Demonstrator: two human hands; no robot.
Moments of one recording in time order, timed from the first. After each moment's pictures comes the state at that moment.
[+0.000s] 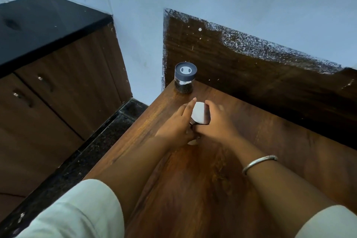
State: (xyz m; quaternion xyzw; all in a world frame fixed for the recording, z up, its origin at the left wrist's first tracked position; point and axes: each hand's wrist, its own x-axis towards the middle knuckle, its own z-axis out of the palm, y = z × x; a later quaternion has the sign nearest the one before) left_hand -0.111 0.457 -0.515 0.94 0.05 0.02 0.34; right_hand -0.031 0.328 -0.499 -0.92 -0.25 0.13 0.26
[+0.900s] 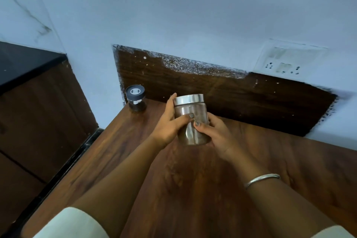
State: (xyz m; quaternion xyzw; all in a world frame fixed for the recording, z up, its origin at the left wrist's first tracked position) left_hand -0.114 0.317 -0.410 0.69 0.01 0.04 0.72; right_hand -0.079 0.160 -0.420 -0.69 -0.15 0.20 0.68
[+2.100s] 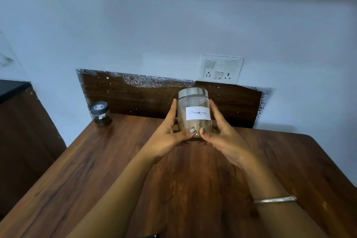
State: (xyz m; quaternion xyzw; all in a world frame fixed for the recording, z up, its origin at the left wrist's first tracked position) left_hand -0.200 0.158 -0.341 0.71 -0.12 -0.03 0.69; right_hand -0.175 -0.020 -0.344 -0.70 -0.20 0.11 0.68
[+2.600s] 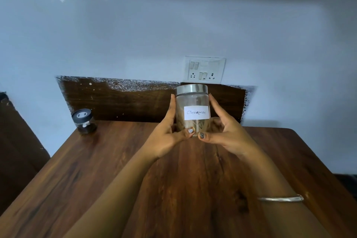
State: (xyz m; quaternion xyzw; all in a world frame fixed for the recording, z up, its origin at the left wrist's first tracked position) left_hand -0.191 0.125 -0.325 0.73 -0.19 -0.01 0.65; right_hand -0.176 -0.067 -0.320 -0.77 -0.19 0.04 0.61
